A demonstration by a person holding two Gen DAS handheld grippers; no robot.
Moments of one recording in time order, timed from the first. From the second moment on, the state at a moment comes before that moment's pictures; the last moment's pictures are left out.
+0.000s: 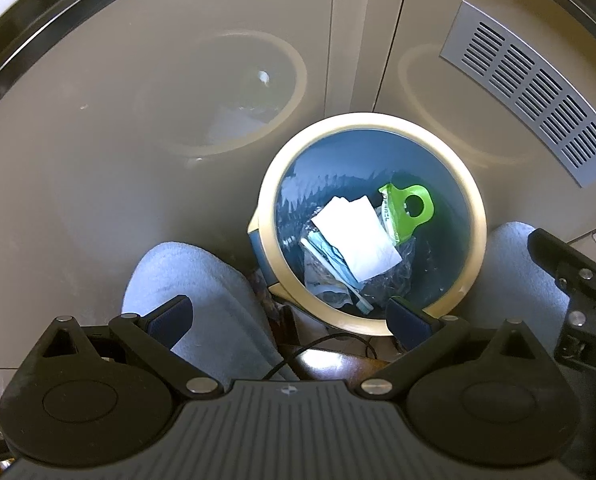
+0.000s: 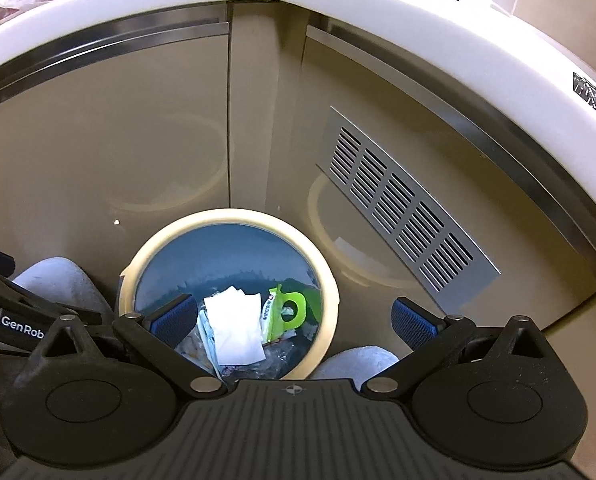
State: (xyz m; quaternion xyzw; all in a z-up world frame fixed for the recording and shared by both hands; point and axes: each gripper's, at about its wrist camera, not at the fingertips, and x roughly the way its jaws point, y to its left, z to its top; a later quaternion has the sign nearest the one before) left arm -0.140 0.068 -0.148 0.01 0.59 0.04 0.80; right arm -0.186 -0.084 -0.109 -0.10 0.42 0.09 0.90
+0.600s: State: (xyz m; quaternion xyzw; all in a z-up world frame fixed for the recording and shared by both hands) left arm -0.140 0.063 -0.150 0.03 0.59 0.05 0.80; right arm -0.182 -0.087 -0.111 -0.10 0.42 0.08 0.90
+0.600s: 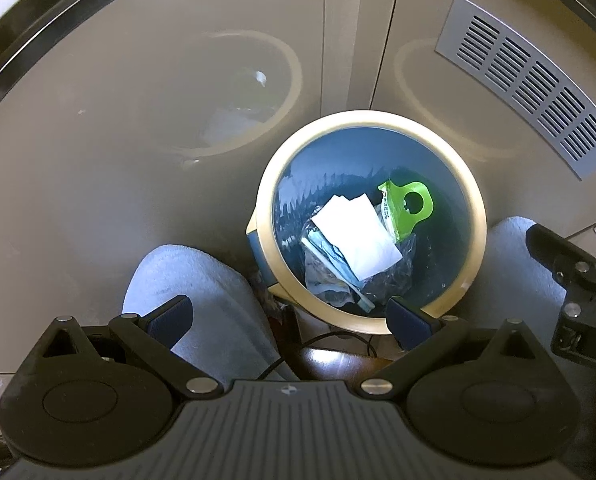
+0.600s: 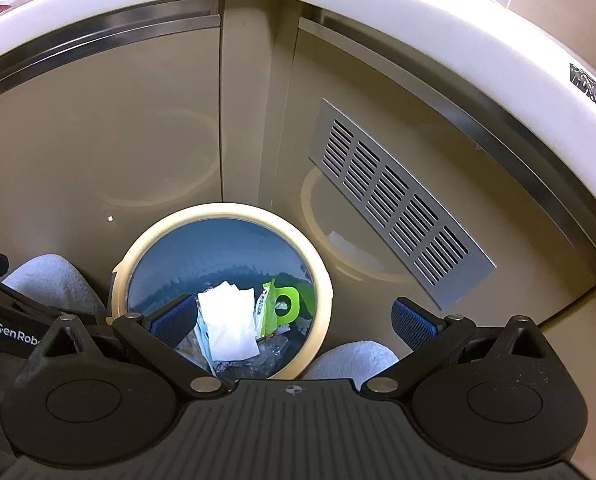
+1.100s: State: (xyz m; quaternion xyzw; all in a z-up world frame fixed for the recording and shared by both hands) left arm -0.139 0.062 -0.150 0.03 0.59 0.06 0.80; right arm -0.185 -0.087 -0.109 -0.10 0.42 0.08 0.90
